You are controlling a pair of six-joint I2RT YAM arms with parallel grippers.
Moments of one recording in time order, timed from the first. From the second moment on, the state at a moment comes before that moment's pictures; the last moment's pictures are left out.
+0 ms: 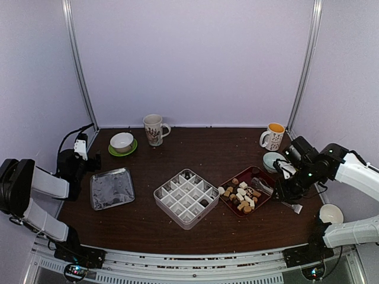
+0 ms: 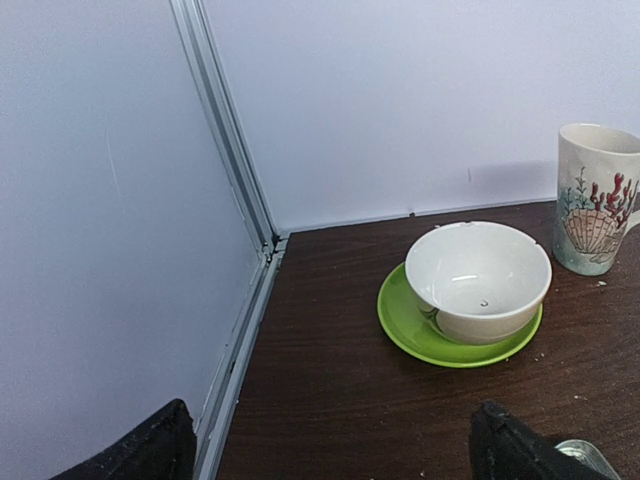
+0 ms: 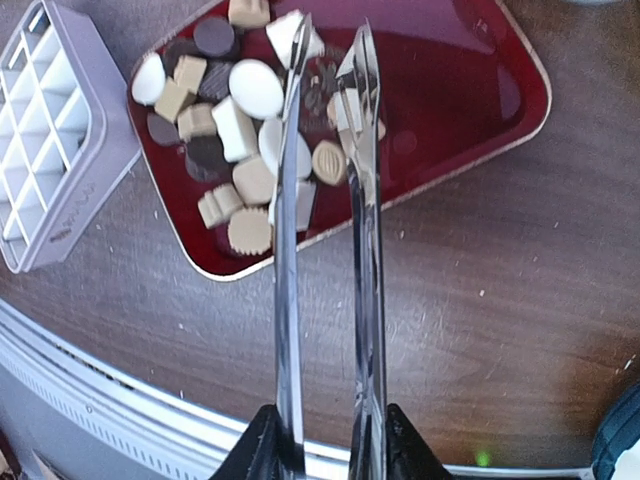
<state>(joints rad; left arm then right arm) 0.03 1.42 0.33 0.95 -0.09 0.18 0.58 1.03 0.88 -1.06 -0.07 0.47</state>
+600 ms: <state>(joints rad) 0.03 1.42 0.33 0.95 -0.09 0.18 0.58 1.06 0.91 -1.17 -0.09 0.43</state>
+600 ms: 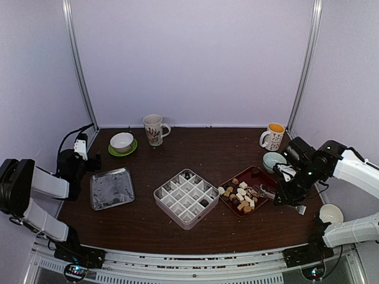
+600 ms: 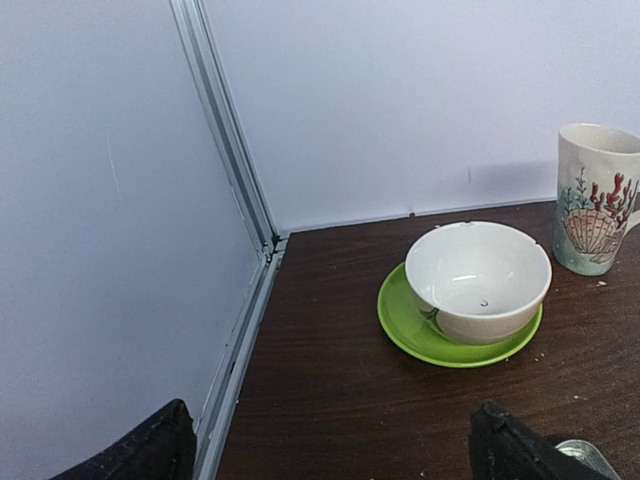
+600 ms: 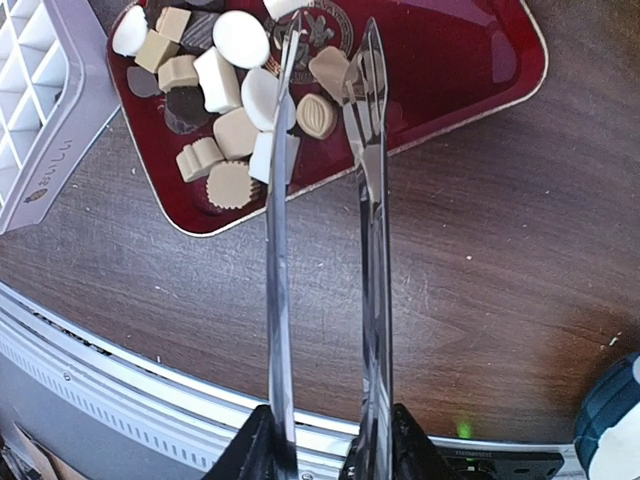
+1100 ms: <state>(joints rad) 0.03 1.42 0.33 0.95 -0.09 0.18 0.58 1.12 0.94 -1.18 -0.03 0.39</state>
